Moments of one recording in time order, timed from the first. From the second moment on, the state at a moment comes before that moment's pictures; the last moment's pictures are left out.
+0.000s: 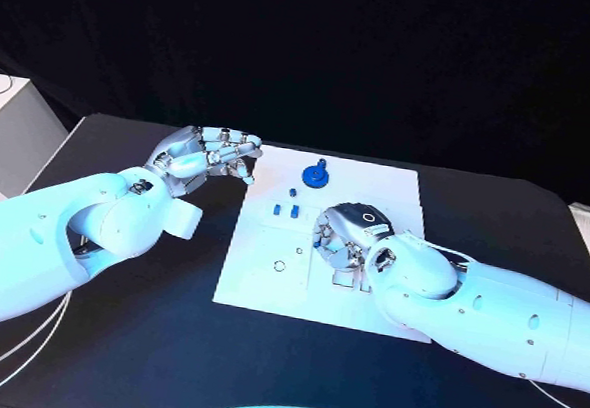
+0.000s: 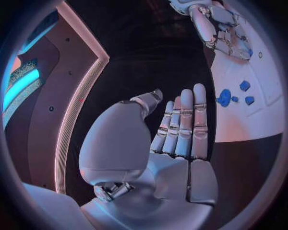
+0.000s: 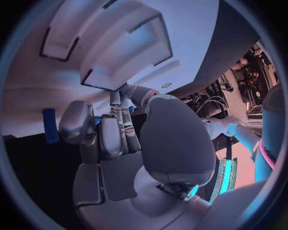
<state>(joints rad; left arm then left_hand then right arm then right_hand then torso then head) 0.84 -0.87 0.41 1.57 -0.29 -0.18 0.24 1.37 -0.17 0.53 0.09 0.05 0.85 0.22 0.22 0.38 1.00 0.15 0.29 0.15 0.98 0.07 0.92 0.38 0.17 1.00 0.16 0.61 0.54 1.09 -0.67 -0.12 1.53 -1.74 -0.42 -0.35 1.32 -0.28 0.61 0.08 0.19 1.04 0.12 0.26 0.40 1.19 0.06 0.18 0.10 1.46 -0.03 1.29 1.13 0.10 1.47 0.06 0.99 1.25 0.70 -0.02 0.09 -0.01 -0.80</state>
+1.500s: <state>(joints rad) 0.84 -0.88 0.41 1.57 -0.29 -0.18 0.24 1.37 -0.17 0.53 0.09 0.05 0.85 0.22 0.22 0.38 0.99 0.15 0.30 0.15 0.98 0.07 0.92 0.38 0.17 1.00 0.16 0.61 0.53 1.09 -0.64 -0.13 1.51 -1.75 -0.45 -0.37 1.36 -0.20 0.66 0.02 0.19 1.08 0.10 0.29 0.44 1.25 0.04 0.16 0.13 1.47 -0.04 1.34 1.18 0.10 1.47 0.05 1.07 1.31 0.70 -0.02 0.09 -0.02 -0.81</state>
